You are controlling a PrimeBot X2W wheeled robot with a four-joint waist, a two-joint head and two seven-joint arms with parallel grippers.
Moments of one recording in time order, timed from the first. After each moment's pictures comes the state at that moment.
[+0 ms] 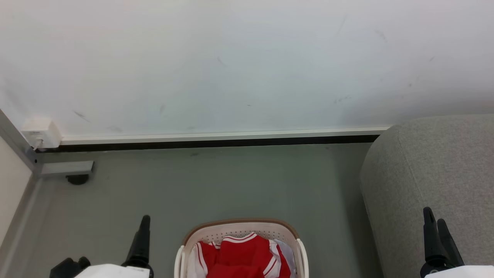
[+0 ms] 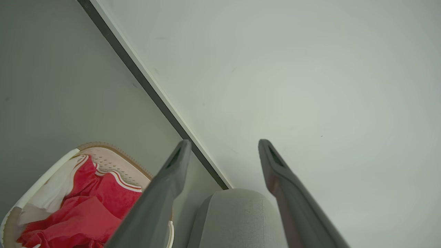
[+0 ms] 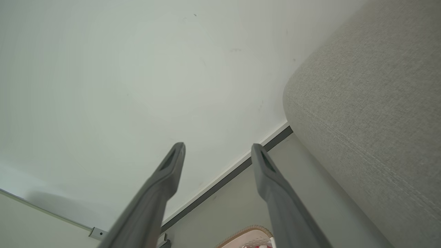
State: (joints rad) left arm -0.06 0.04 -0.01 0.25 -1.13 -0.06 -0.04; right arm -0.03 -0.03 -0.06 0.17 0.94 0.13 -0.04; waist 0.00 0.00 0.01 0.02
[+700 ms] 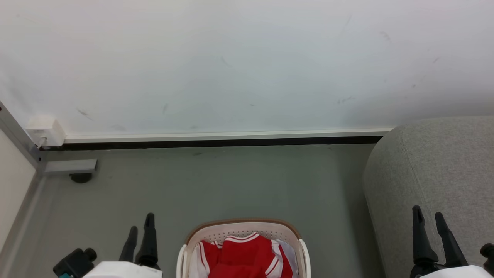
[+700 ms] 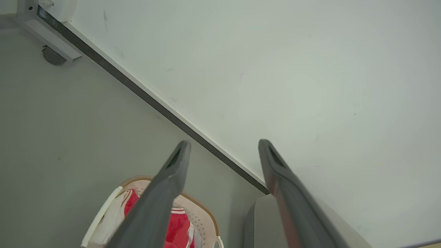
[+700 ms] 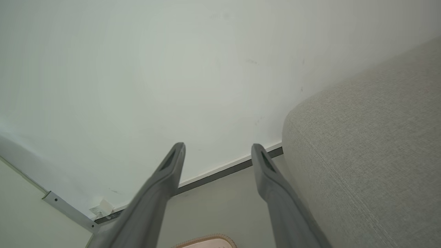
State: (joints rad) left arm -0.06 0.04 -0.04 0.22 -0.82 -0.01 -0.11; right arm -0.02 -0.04 -0.03 0.15 0.62 0.13 -0.11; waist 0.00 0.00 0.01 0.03
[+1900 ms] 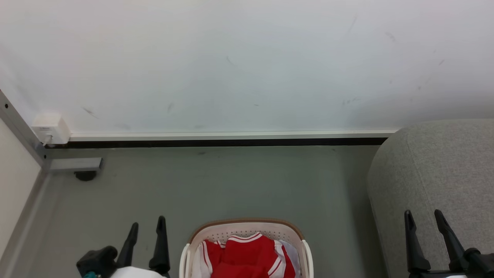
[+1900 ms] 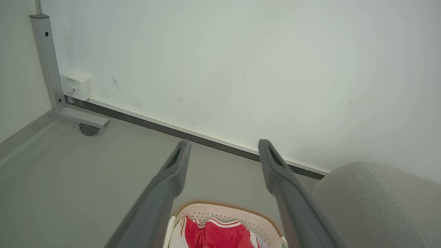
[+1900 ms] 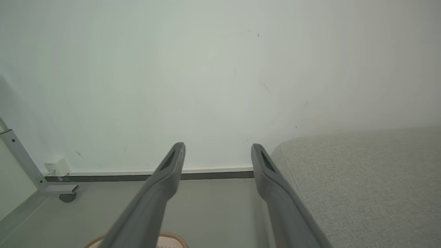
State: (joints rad) left arm -0.05 0.04 -0.08 0.24 -0.39 0.01 -0.20; right arm 0.01 -0.04 -0.02 0.13 0.24 0.13 -0.20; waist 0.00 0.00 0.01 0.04
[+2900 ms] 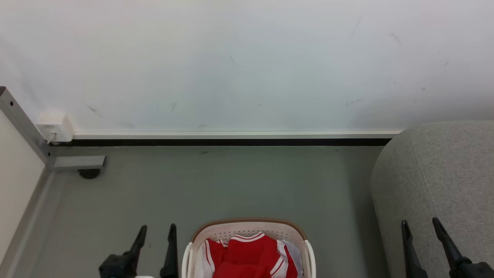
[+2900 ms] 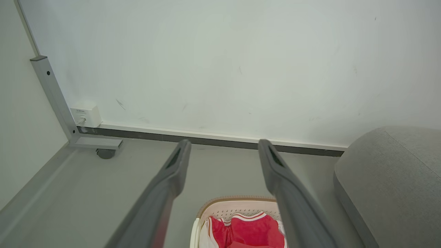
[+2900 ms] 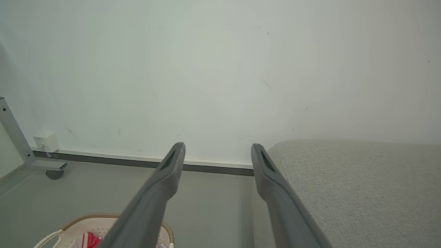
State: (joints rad) left arm -0.04 0.05 -0.10 0.28 -0.17 0.02 -0.26; right arm 0.02 -0.05 -0.03 0.18 0.12 0.13 -0.26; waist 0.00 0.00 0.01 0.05
